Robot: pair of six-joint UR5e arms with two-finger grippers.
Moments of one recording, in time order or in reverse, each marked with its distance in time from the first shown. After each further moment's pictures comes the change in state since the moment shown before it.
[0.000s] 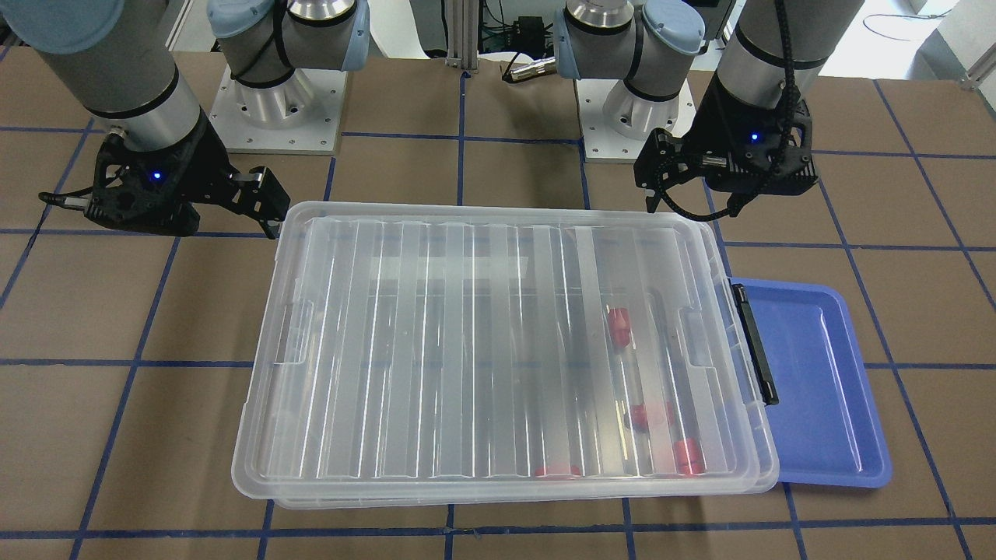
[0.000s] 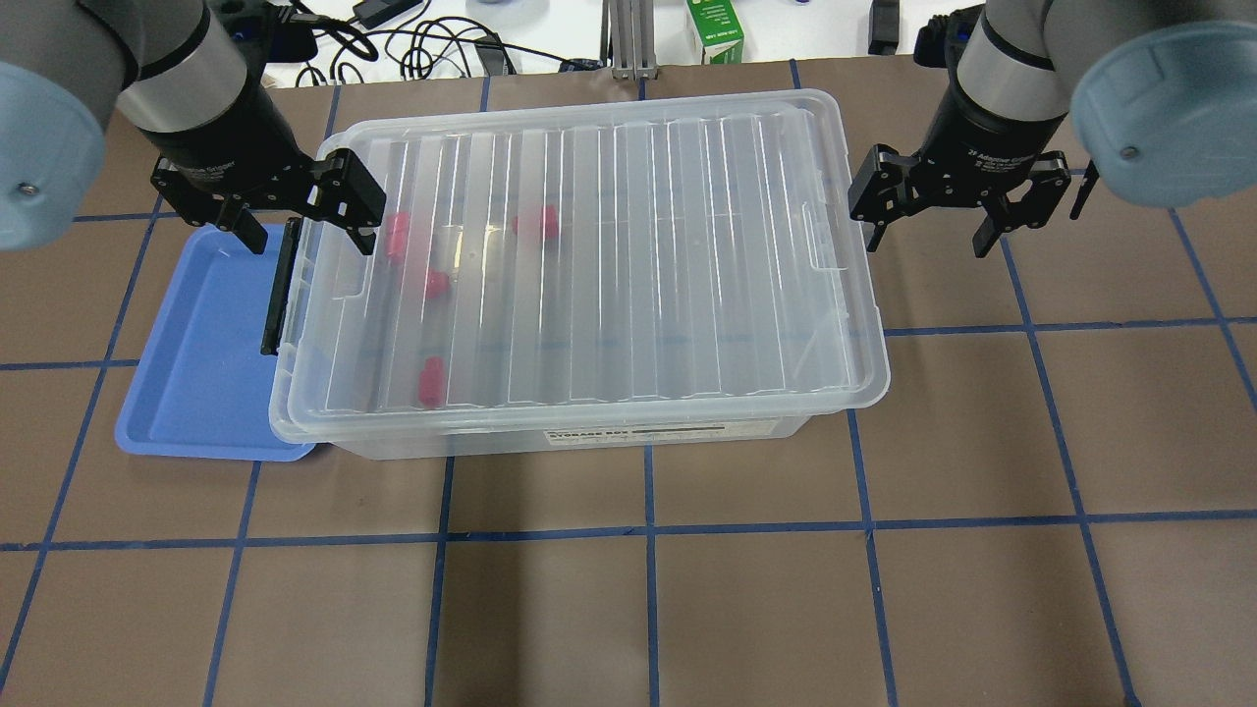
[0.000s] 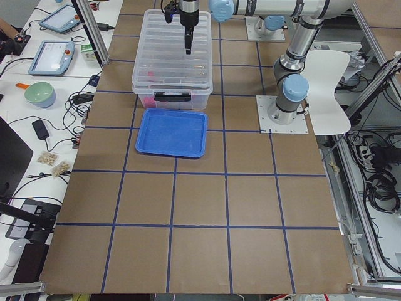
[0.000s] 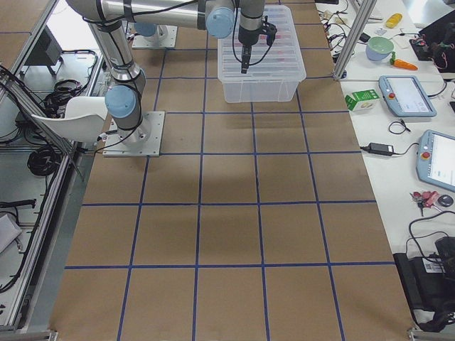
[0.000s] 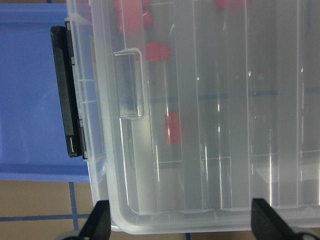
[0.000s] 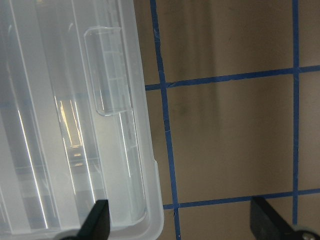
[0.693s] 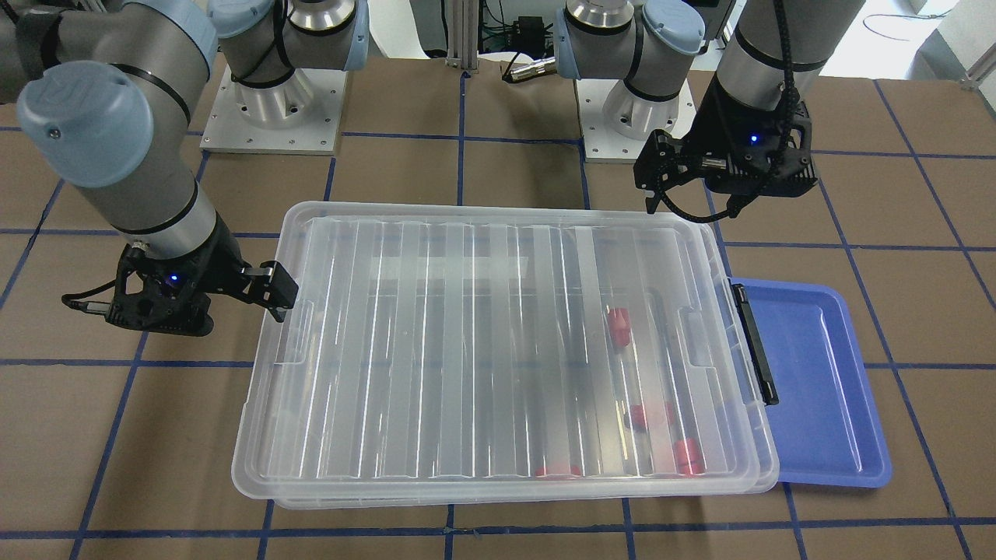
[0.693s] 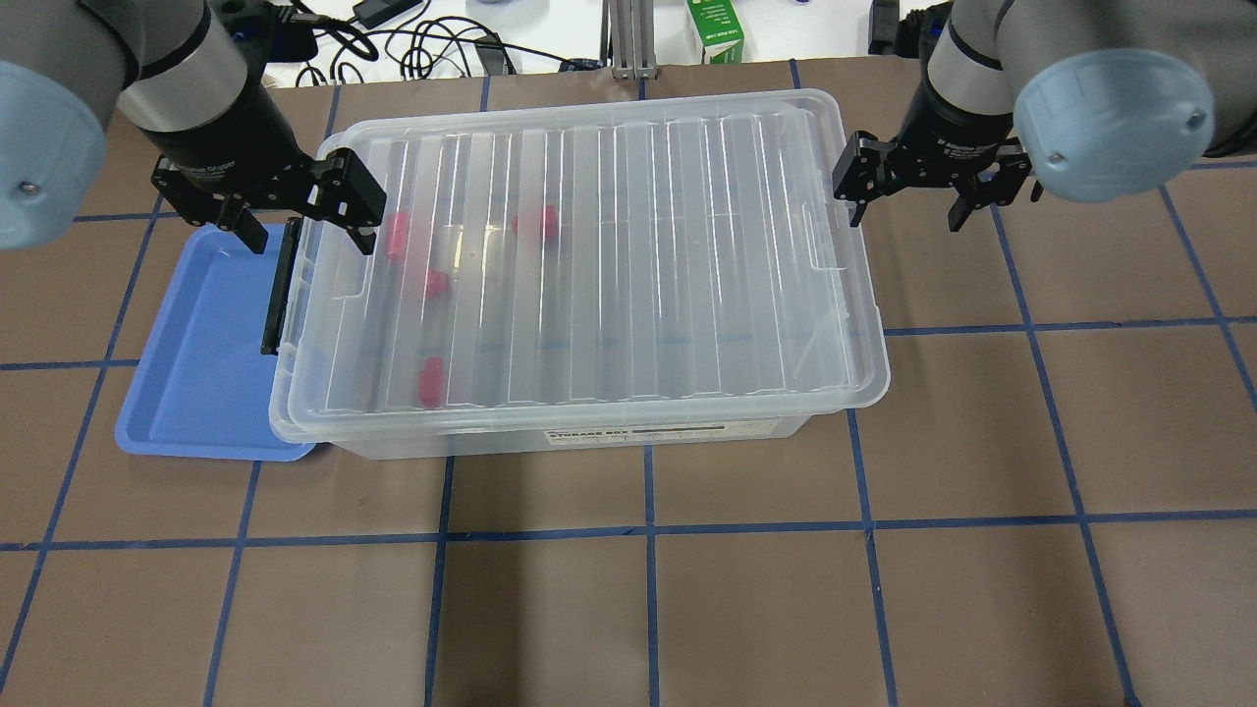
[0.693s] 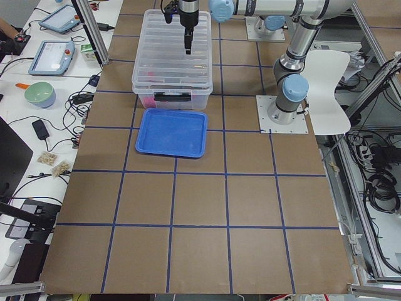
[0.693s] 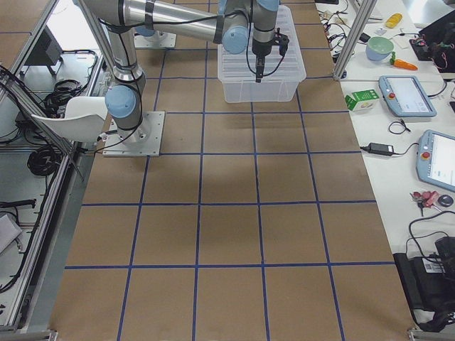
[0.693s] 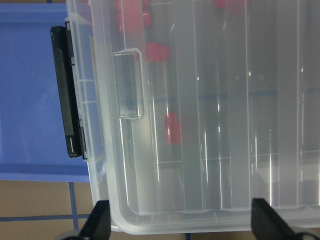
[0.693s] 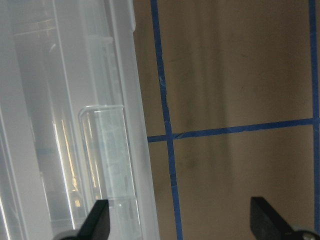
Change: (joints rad) left arm 0.000 -0.002 0.000 0.000 0.000 0.000; right arm 0.007 0.160 -0.002 -0.191 0.001 0.006
